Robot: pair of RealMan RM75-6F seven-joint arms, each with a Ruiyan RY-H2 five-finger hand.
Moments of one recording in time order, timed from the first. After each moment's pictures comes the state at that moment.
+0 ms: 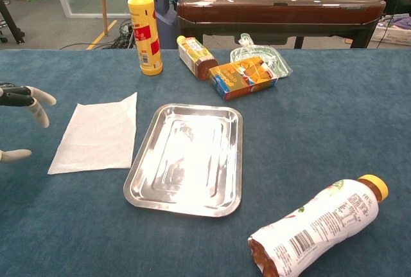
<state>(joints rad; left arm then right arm) -0.37 -1.42 -0.03 -1.36 1.53 1.24 0.09 0.03 -0.95 0.08 -1.80 -1.50 1.54 -0.13</state>
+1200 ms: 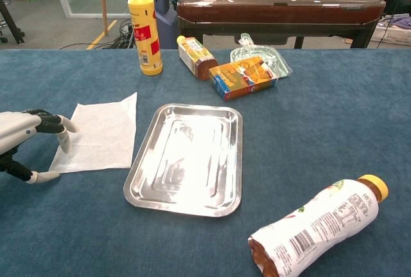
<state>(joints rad) -0.41 -1.64 -0.02 -1.05 1.52 1.19 -0.01 0.02 -0.96 0.07 -1.80 -1.48 1.54 -0.14</state>
